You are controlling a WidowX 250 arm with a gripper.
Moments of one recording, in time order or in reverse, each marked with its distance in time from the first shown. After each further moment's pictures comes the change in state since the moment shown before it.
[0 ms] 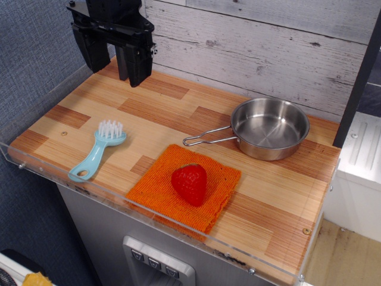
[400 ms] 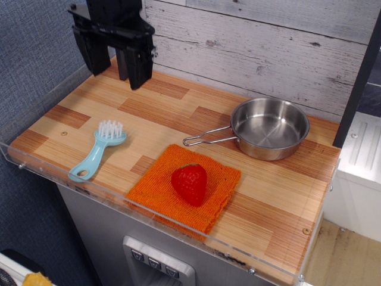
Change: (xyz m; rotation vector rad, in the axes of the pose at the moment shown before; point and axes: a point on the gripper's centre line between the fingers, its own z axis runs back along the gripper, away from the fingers) arm -0.002 -0.001 -0.009 -0.010 0.026 -0.003
